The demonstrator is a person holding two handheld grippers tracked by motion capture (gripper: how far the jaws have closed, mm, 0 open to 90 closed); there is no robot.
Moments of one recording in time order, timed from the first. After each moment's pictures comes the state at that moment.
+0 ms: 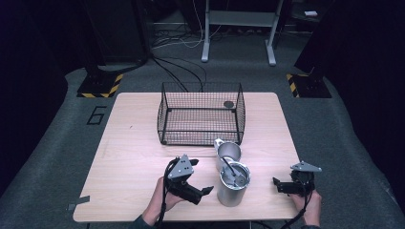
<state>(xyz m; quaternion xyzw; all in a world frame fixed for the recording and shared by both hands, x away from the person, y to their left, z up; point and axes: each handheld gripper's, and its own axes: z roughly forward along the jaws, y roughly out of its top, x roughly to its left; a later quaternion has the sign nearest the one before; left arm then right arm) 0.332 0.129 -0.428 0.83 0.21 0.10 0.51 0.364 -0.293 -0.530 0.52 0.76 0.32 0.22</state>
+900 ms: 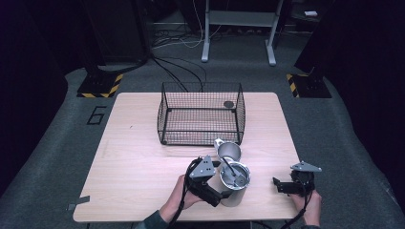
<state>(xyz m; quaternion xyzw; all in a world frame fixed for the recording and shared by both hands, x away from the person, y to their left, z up) 0.338 0.079 -0.429 0.83 0.15 0.07 0.53 0.364 -0.293 -0.530 0.52 0.76 0.32 0.22</state>
